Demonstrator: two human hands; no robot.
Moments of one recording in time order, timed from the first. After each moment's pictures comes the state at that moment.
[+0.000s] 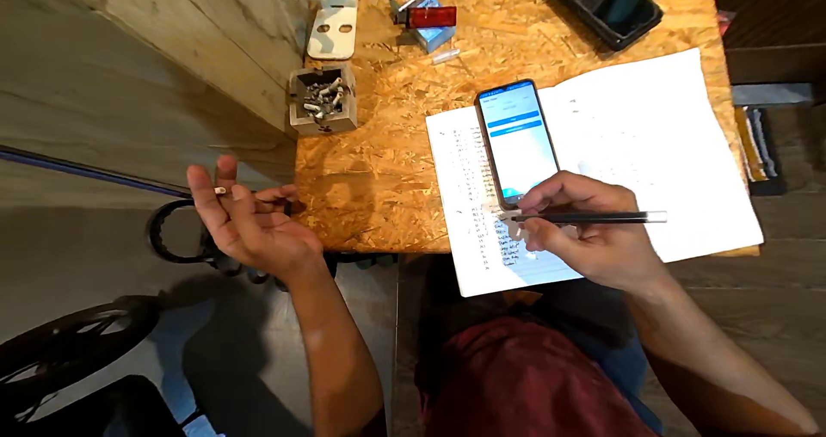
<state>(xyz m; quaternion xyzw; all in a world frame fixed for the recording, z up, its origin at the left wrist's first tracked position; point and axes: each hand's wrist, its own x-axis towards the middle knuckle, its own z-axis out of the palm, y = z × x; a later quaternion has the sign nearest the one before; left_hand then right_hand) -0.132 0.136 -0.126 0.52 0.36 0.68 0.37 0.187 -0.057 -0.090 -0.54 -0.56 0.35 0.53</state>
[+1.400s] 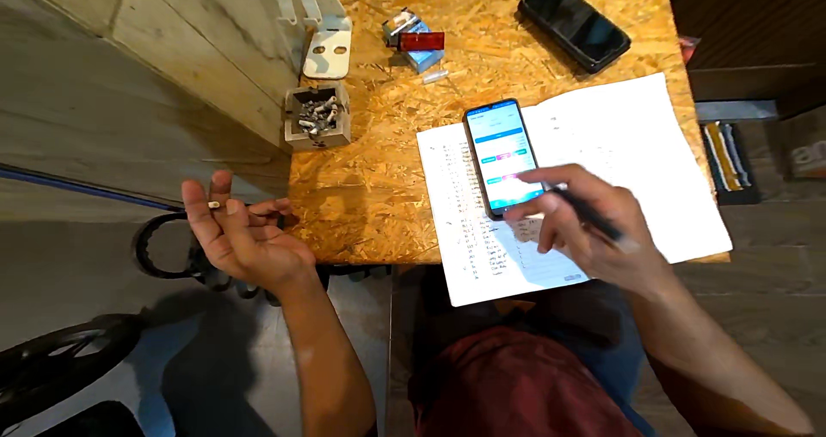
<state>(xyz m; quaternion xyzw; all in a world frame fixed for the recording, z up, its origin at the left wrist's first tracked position) -0.134 0.140 -0.130 0.50 0.35 0.69 0.37 0.208 -0.056 -0.078 -0.57 -0.63 0.26 0.46</state>
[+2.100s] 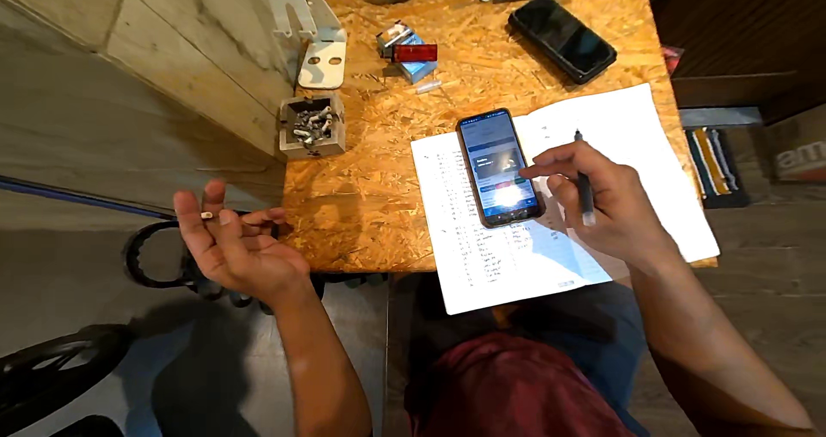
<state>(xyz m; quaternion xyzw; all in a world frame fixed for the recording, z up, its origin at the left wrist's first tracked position) -0.131 0.139 -0.128 0.51 0.35 0.70 0.37 0.245 -0.042 -0.080 -0.65 -0.64 0.17 0.38</state>
